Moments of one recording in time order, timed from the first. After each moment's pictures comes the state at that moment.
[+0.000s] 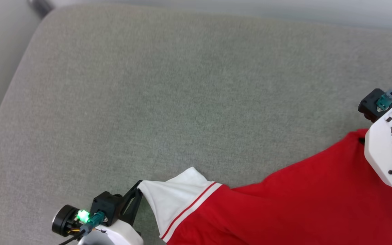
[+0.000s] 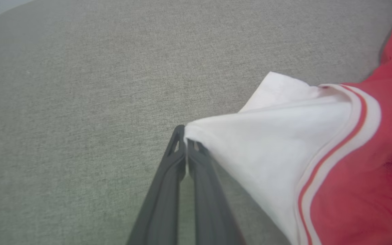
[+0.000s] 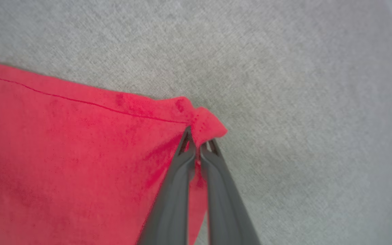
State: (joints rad) left arm -0.33 0.68 -1.00 0.06 -0.79 0.37 -0.24; right arm -0.75 -0.88 0.87 0.19 0.71 0.13 0.72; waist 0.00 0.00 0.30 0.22
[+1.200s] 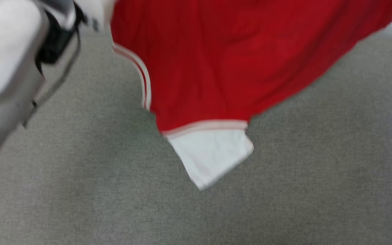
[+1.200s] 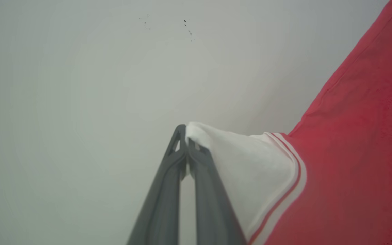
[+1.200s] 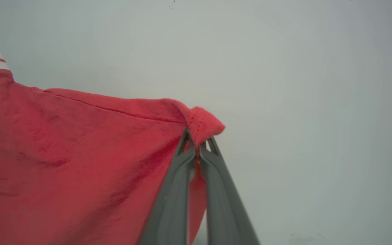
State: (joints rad) left arm -1.32 0.59 -0.87 0.39 -0.64 0.05 -0.02; right arm -1.22 -0.67 0.52 0.33 0.47 0.13 0.28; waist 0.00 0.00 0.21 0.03
